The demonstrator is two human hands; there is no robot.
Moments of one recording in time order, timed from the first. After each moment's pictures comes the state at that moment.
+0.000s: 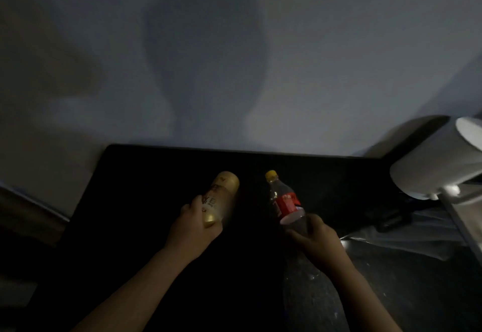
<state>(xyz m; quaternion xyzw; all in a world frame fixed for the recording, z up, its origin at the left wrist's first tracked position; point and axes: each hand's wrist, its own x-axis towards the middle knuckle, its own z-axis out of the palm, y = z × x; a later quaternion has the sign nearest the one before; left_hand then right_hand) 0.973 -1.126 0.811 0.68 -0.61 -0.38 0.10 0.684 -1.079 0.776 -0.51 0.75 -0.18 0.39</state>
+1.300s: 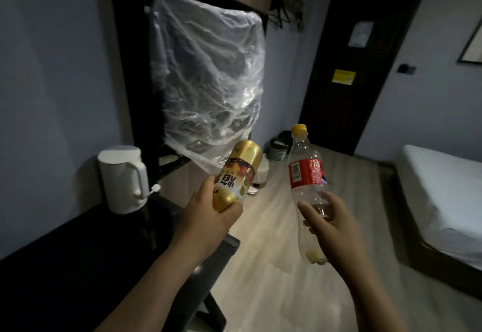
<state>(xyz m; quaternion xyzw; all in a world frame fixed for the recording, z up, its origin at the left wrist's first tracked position) 0.521 -0.778 1.025 0.15 -0.82 -0.52 0.20 0.445 -0.566 1.023 -0.13 0.83 -0.54 -0.07</state>
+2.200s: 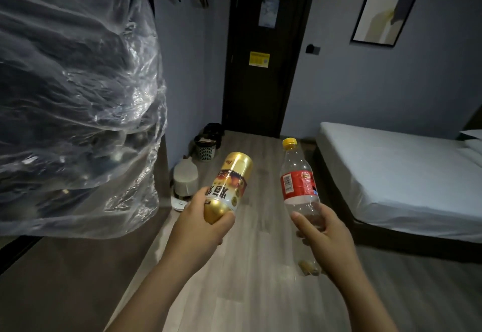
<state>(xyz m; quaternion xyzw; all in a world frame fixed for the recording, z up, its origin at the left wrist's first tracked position) 0.136 -0.736 1.001 0.03 -0.81 -0.59 0.06 0.142 -0.508 1.009 0.06 0.84 -0.54 -0.09</state>
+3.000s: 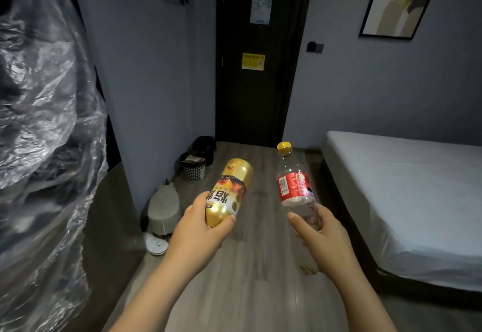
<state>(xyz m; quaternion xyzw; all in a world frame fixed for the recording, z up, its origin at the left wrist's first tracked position) -0.257 -0.621 0.995 0.04 -0.85 -0.52 0.06 -0.257 -0.395 0.995 0.07 0.83 -0.54 -0.08</state>
